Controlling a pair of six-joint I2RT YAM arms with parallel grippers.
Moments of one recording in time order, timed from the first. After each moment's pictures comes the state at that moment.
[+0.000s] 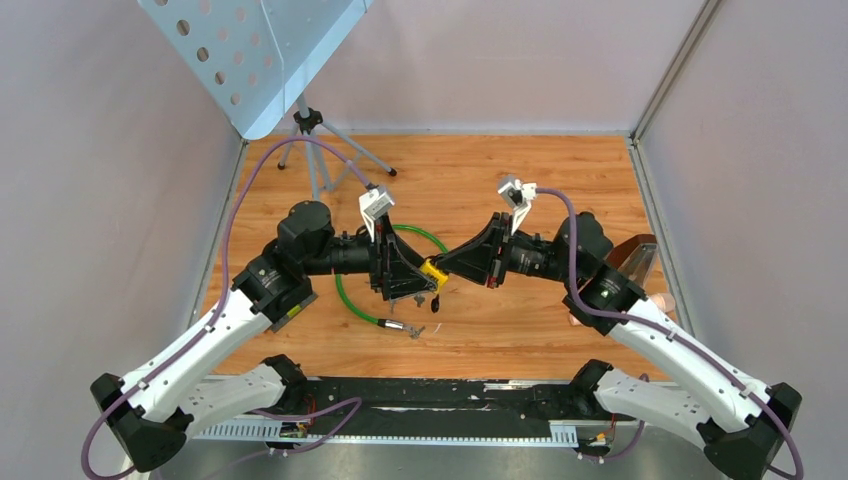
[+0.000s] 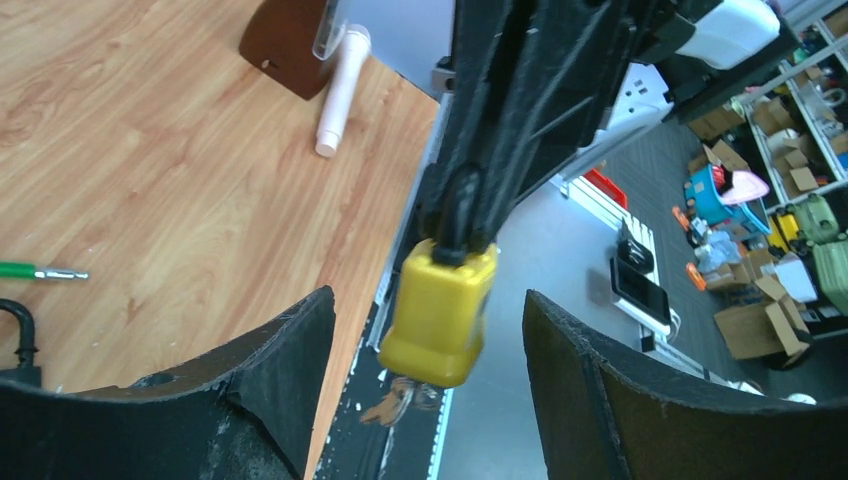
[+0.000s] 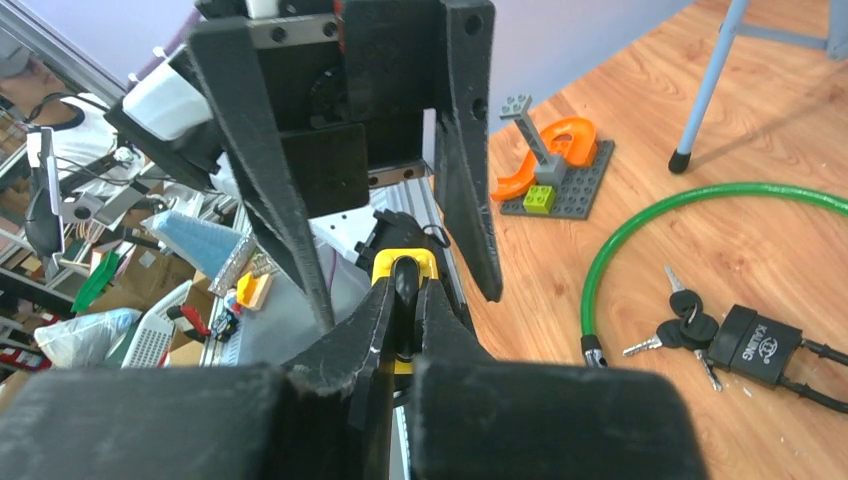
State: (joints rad) left arm -0.74 0.93 0.98 -0.21 0.68 -0.48; right arm 0.77 0.89 0.88 0.09 -0.58 0.61
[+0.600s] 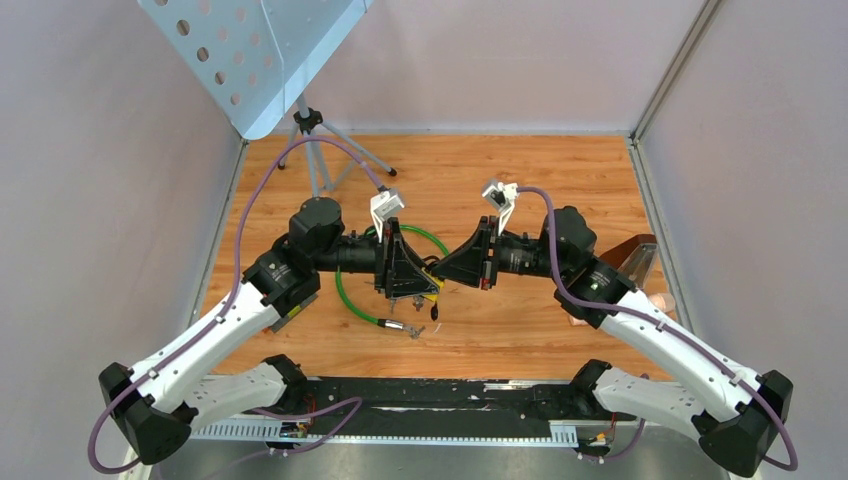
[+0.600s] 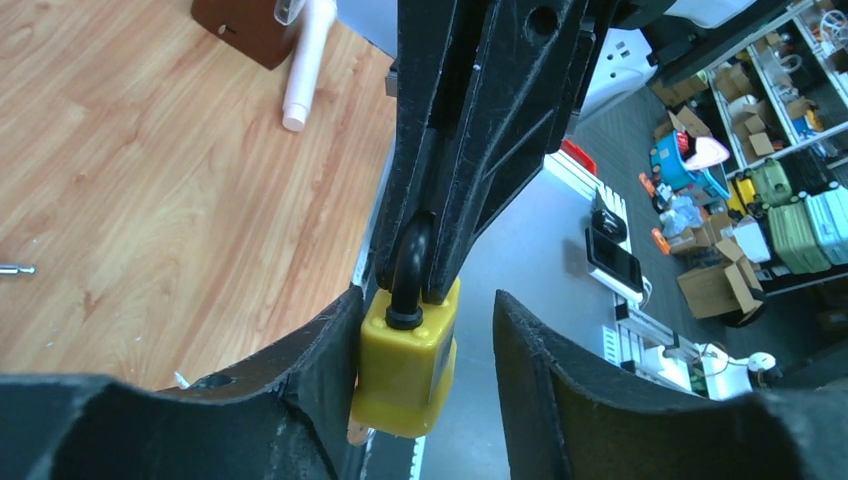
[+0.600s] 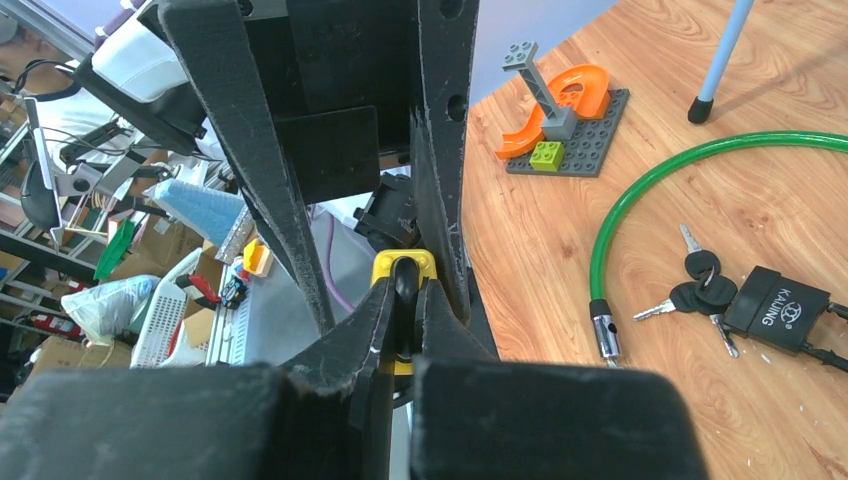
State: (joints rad) left arm -0.73 0.98 0.98 -0.21 0.78 -0.48; right arm 0.77 0.96 0.90 0.02 -0.64 0.59
